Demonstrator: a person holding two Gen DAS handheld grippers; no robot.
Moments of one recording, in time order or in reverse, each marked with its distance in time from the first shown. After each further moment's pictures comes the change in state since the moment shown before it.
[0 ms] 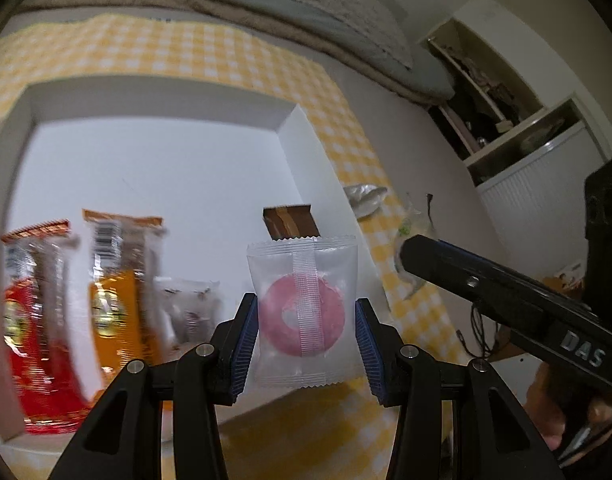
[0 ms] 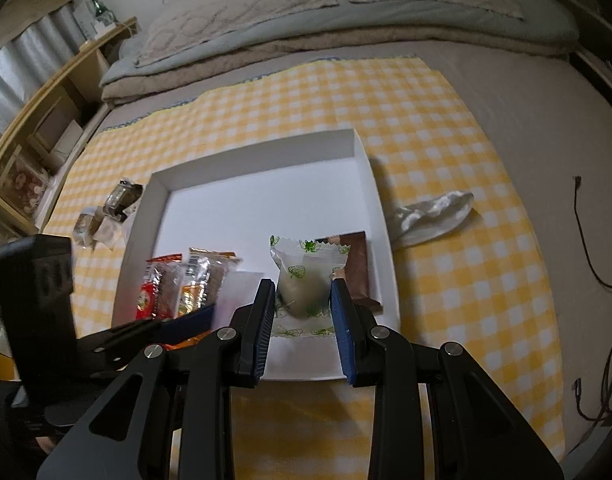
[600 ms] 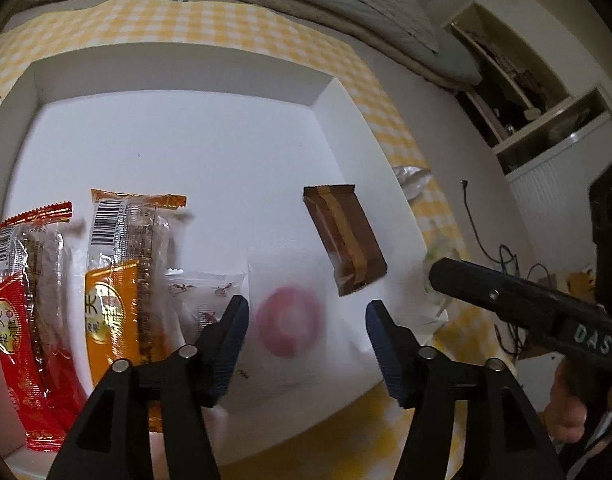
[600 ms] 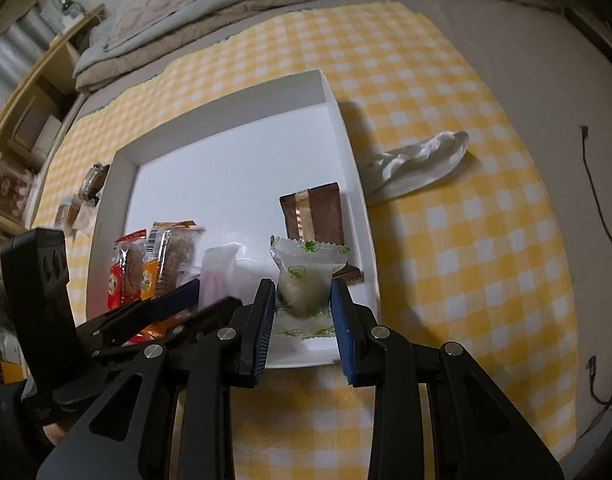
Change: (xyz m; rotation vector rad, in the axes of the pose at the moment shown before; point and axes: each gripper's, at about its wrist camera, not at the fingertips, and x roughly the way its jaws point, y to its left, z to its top) left arm 0.040 0.004 0.020 -0.008 0.012 0.123; right arm 0.036 -0.035 -0.010 0.089 0.144 0.011
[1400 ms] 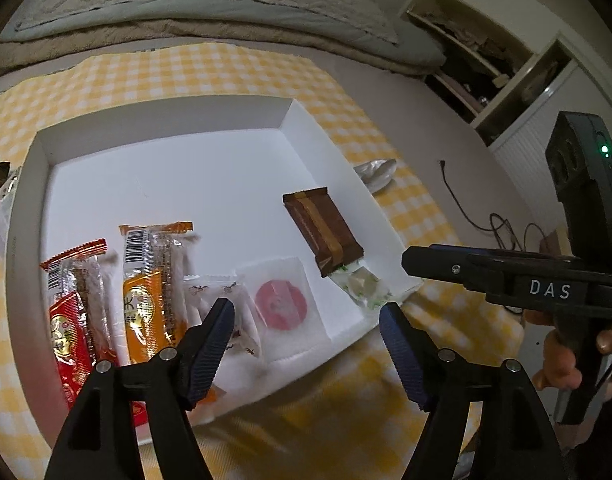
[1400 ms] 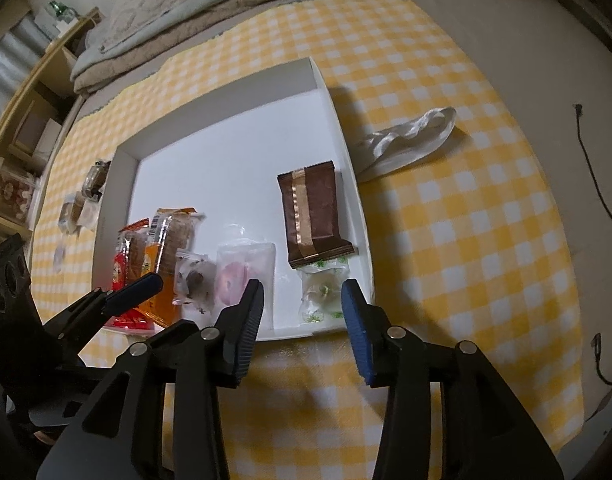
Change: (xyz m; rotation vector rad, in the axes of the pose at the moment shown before) left arm -0.067 -0.023 -0.050 0.178 -0.051 0.022; right arm -0.012 -0.004 -0.015 0.023 0.012 0.007
